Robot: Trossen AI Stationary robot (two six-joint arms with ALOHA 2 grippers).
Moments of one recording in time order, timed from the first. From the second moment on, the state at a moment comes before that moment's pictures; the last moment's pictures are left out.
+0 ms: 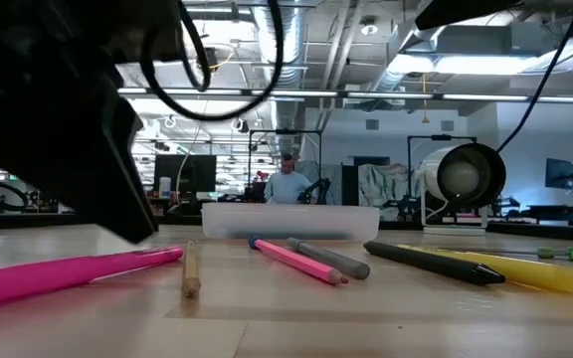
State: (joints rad) left arm -0.66 1.92 1.11 -0.33 -0.51 -0.85; right arm 0.78 1.89 1.38 -1.44 1.33 1.42
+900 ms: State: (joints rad) left arm -0.66 1.93 1.12 -0.59 -0.30 -0.89; right arm 0.78 1.89 1.38 -1.43 1.31 1.42
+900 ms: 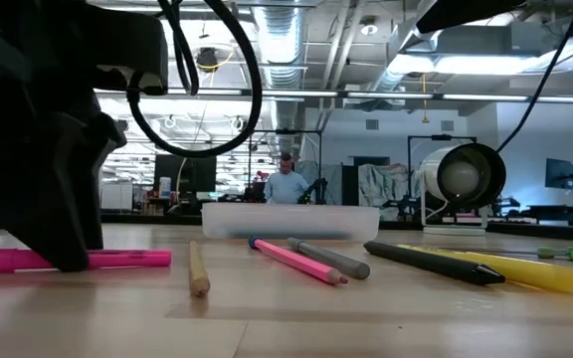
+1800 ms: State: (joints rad) left arm -0.63 1.93 1.20 -0.75 -0.14 -0.80; right arm 0.78 1.89 1.38 -1.43 1.31 1.42
